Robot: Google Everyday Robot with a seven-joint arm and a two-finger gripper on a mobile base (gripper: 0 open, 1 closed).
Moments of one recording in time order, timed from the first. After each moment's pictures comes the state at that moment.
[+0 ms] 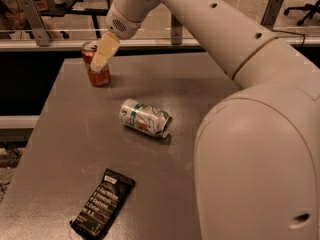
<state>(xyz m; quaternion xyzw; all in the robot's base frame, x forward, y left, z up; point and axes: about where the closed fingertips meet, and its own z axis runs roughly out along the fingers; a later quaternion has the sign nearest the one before) 0.701 0.137 0.912 -0.59 0.74 0.14 0.27</state>
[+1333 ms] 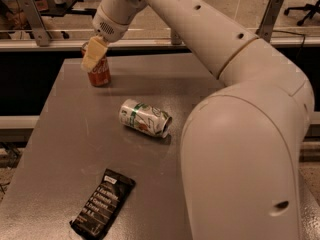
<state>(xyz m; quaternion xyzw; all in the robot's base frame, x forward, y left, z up) 0.695 0.172 0.907 -0.61 0.73 0.16 0.27</state>
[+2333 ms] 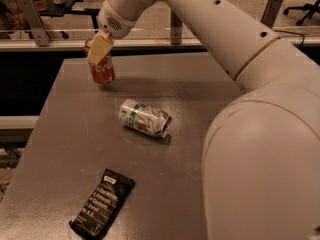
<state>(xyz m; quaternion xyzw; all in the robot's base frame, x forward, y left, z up) 0.668 0.161 0.928 -0.63 0.70 0.18 0.28</state>
